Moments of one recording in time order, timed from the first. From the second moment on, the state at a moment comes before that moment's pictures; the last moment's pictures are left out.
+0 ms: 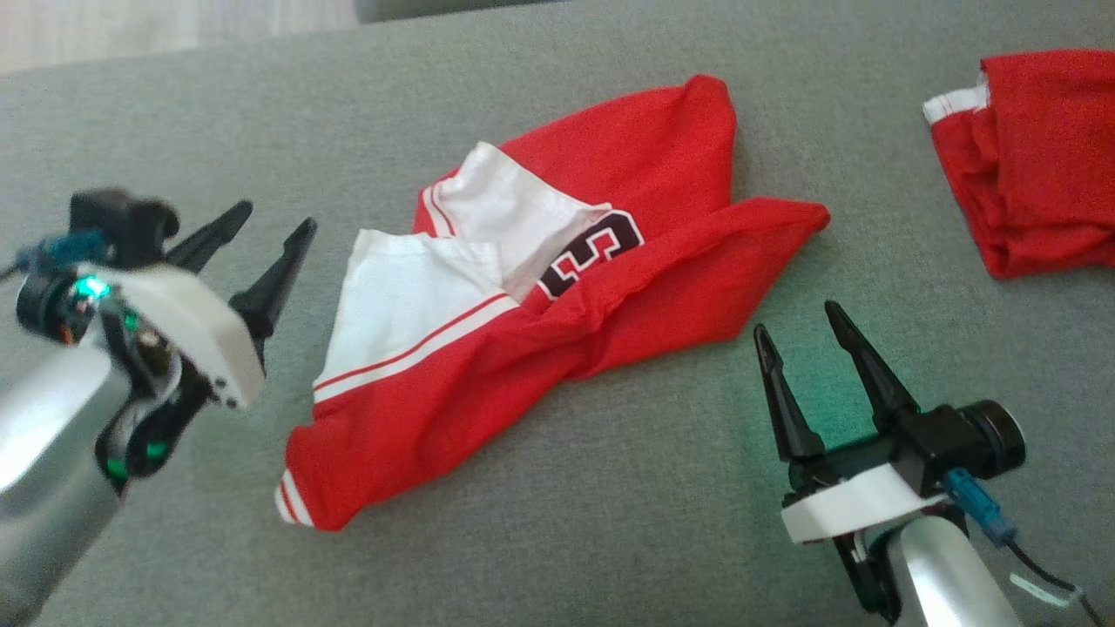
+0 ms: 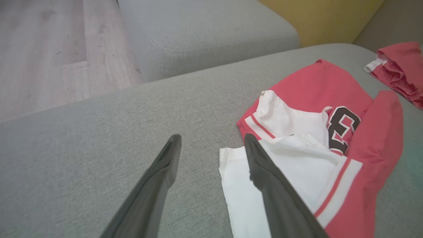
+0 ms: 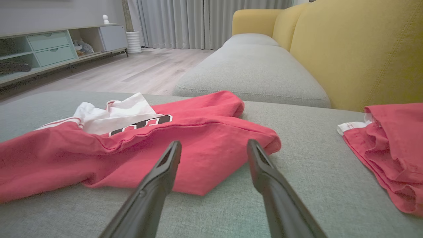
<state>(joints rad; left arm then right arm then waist) -0.70 0.76 -0.94 0.20 -1.05 0.01 0.12 -0.08 -0.05 0.17 0.19 -0.02 0.13 -0.26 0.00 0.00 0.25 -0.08</state>
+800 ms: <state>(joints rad) -0.87 0.66 -1.04 0.49 -1.09 -0.12 0.40 -0.15 -0.05 0.20 0.19 0.01 0.13 -0.26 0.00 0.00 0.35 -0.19</state>
